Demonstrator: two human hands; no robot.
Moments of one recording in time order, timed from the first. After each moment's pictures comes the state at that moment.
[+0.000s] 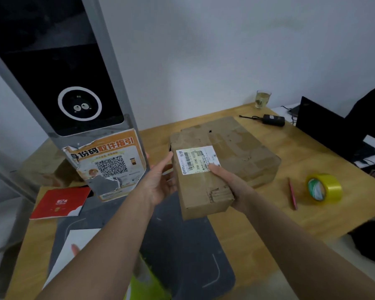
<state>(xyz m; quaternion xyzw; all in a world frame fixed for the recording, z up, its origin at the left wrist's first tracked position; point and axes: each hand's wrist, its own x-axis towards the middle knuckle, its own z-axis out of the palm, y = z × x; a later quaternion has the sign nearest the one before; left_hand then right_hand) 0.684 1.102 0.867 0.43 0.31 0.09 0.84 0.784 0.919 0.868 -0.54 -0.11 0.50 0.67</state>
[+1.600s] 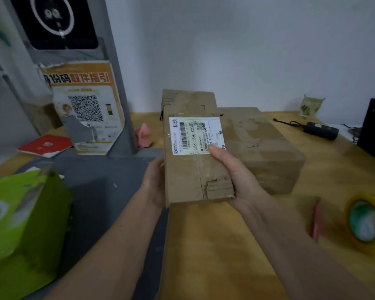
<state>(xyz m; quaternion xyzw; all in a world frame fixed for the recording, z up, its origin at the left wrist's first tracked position) 0.763 0.971 0.717 0.36 0.26 0.29 0.85 0.883 0.862 0.742 -0.42 -0.28 0.52 0.69</state>
